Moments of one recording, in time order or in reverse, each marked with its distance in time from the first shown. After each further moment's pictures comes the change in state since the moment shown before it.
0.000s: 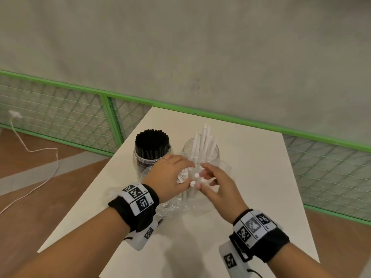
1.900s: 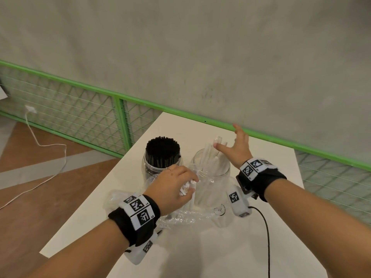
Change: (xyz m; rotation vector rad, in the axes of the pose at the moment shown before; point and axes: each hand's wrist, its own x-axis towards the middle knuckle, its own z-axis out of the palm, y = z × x) left_hand -0.008 -0.013 -0.005 -0.071 0.000 -0.041; right_hand 0.155 0.019 -0.036 -0.201 0.184 0.210
